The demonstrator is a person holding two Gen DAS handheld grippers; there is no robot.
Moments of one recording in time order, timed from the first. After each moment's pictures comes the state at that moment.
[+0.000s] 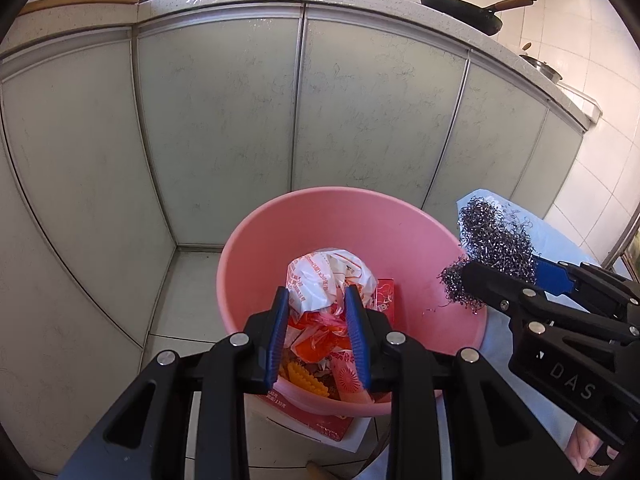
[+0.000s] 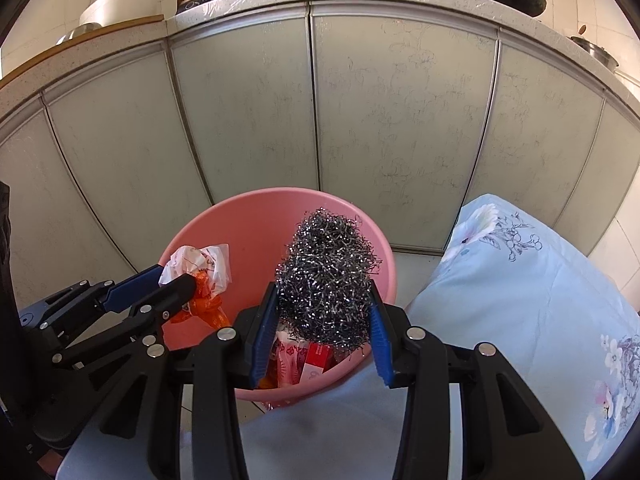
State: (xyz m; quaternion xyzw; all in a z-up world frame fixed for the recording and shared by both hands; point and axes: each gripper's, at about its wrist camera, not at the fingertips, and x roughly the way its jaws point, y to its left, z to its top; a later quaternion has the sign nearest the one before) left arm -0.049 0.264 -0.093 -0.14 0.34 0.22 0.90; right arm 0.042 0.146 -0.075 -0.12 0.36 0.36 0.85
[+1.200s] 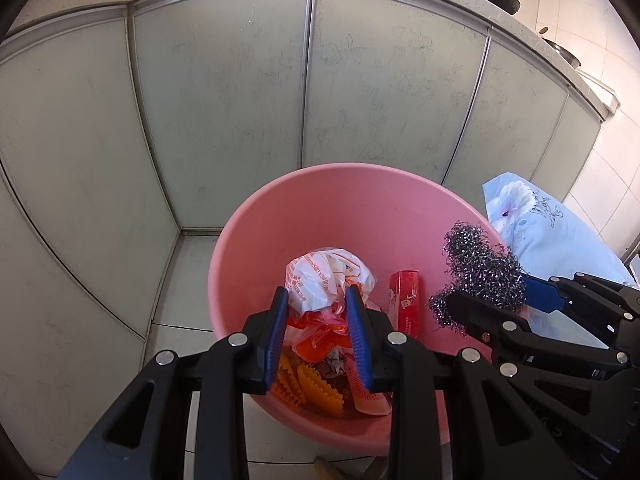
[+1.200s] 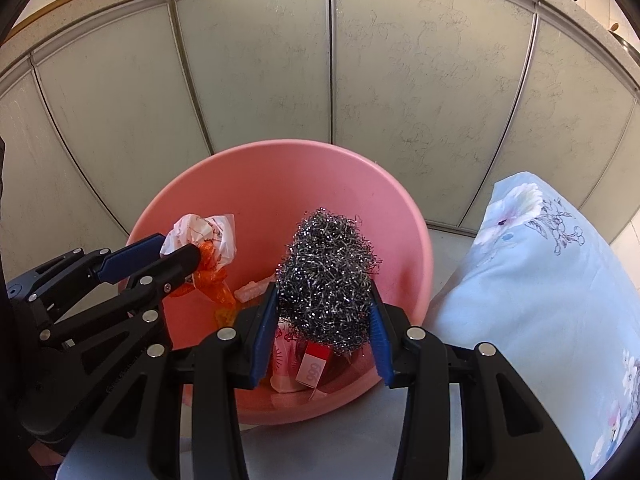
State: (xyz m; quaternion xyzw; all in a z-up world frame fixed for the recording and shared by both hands) left arm -0.012 0.272 -0.119 -0.14 0.38 0.23 0.89; right arm 0.068 0.179 -0.111 -0.16 0.42 0.37 0.81
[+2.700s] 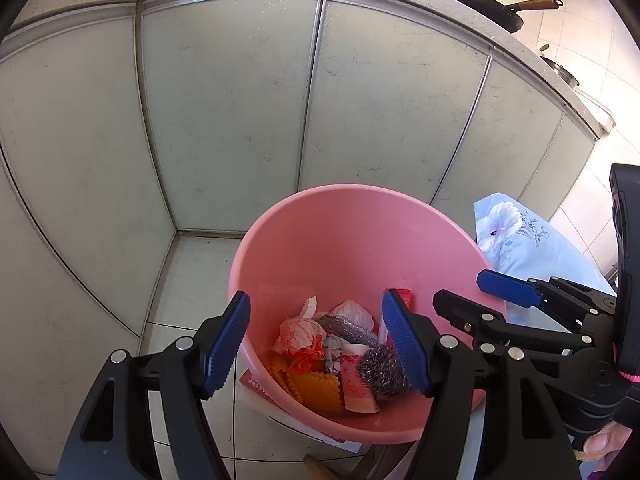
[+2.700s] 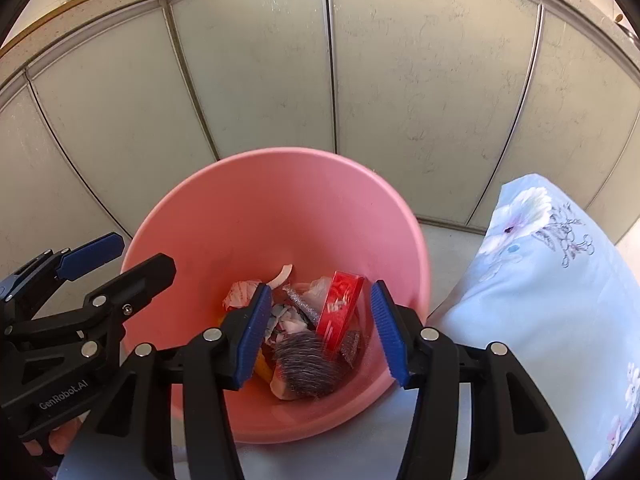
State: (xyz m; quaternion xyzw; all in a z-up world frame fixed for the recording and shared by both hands) left arm -0.026 0.283 -0.100 -0.16 0.36 0.22 0.89; right arm 0.082 0.177 -0.112 -0.15 0.41 0.38 0.82
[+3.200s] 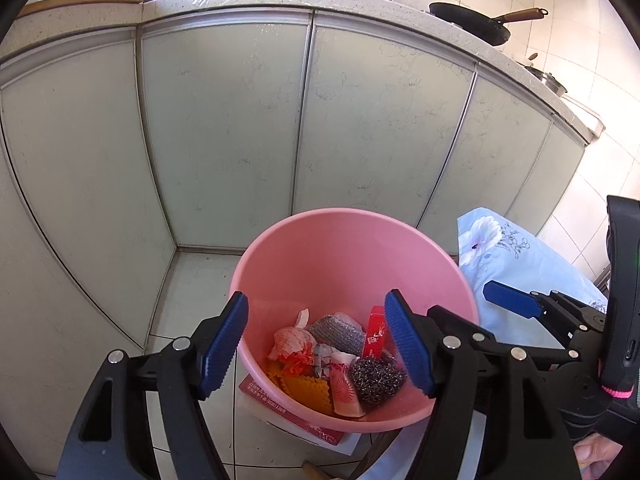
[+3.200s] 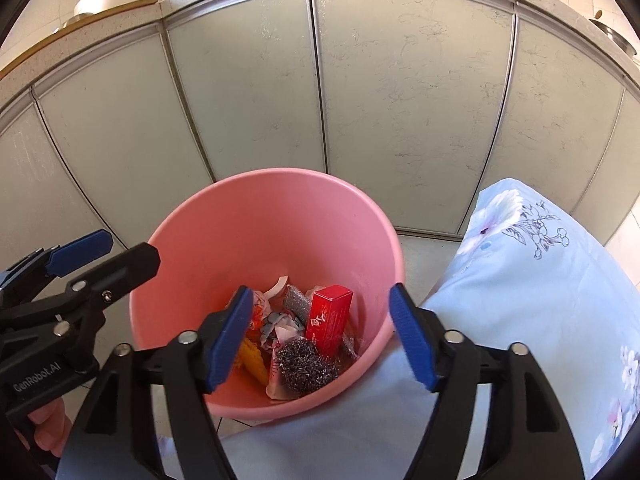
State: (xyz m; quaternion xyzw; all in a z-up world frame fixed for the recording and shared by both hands) left arm -0.039 0.267 -0.071 -0.15 0.33 0.22 0.90; right arm 0.071 0.154 -0.096 -0.12 0.39 0.38 0.83
